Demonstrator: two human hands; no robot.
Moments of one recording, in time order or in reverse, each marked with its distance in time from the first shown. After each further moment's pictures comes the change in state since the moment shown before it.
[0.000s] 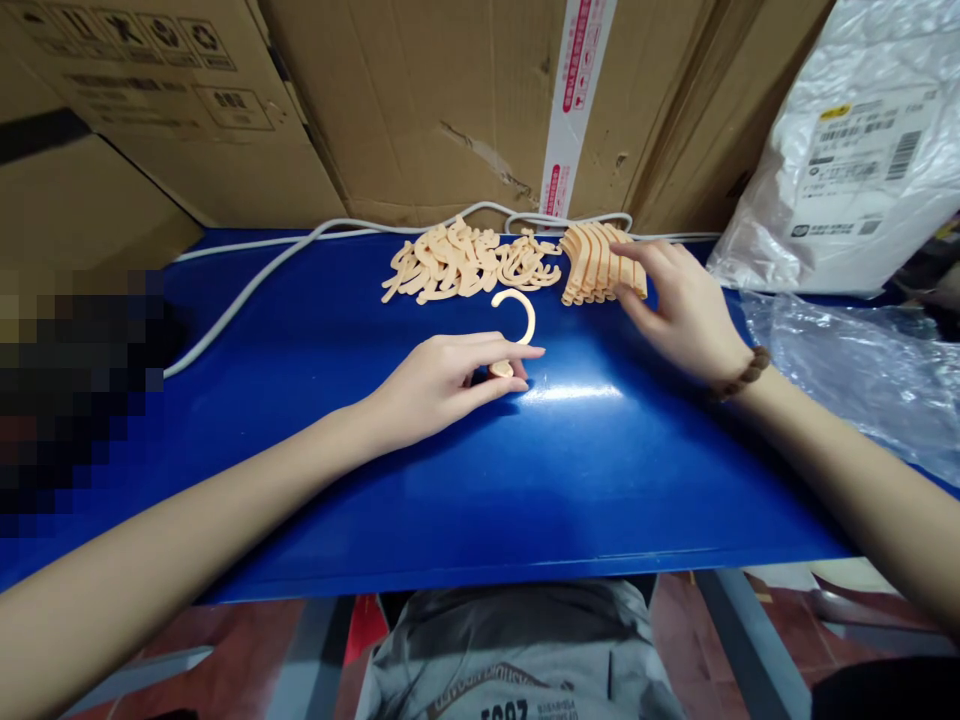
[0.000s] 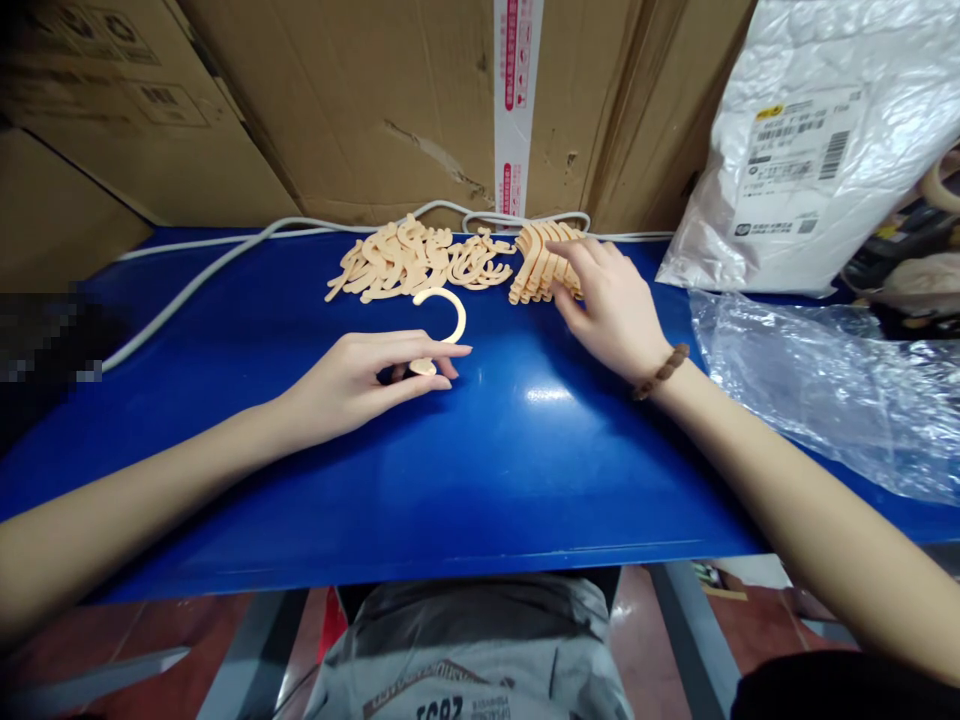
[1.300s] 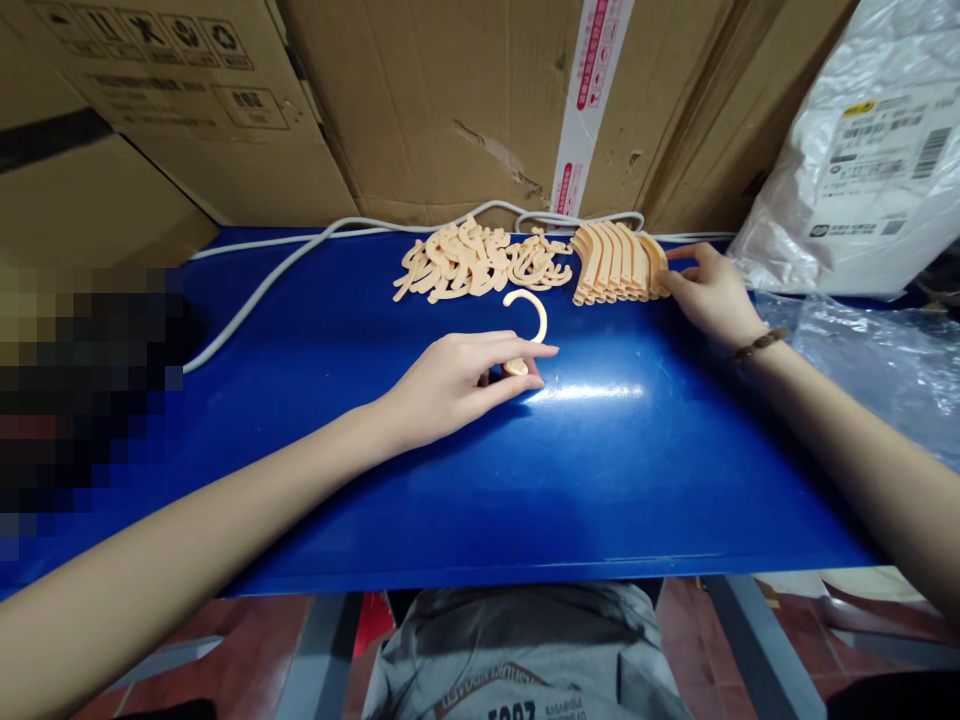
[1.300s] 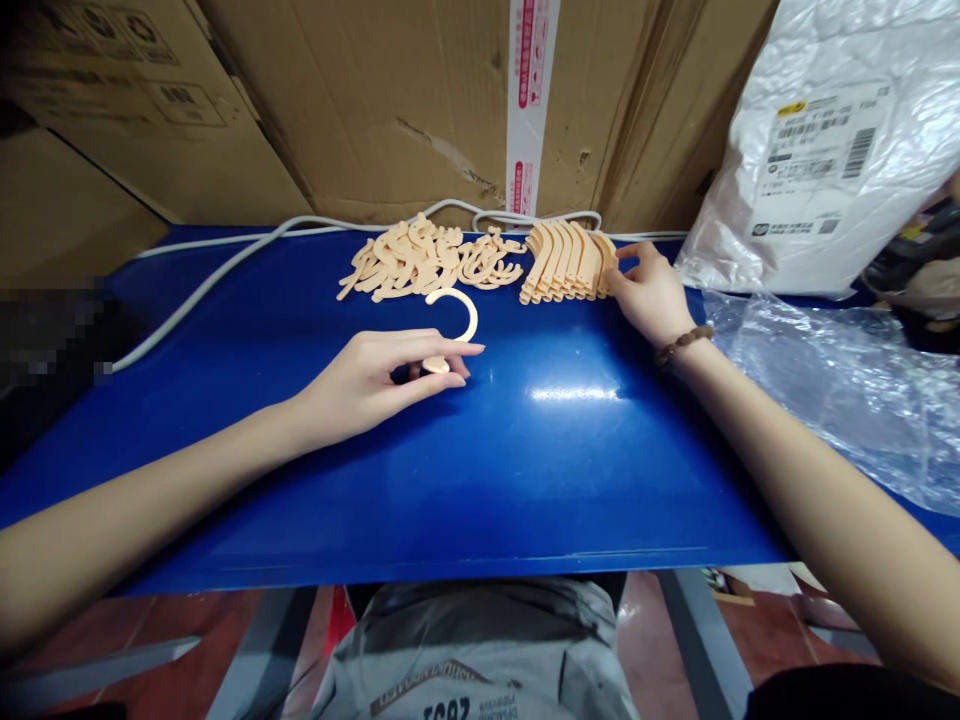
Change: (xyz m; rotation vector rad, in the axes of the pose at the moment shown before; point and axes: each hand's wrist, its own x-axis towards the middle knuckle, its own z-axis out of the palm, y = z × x) left_hand 0.001 -0.001 0.001 -0.018 0.039 0.020; right_hand 0.013 0.054 0.018 0.228 -0.016 0.711
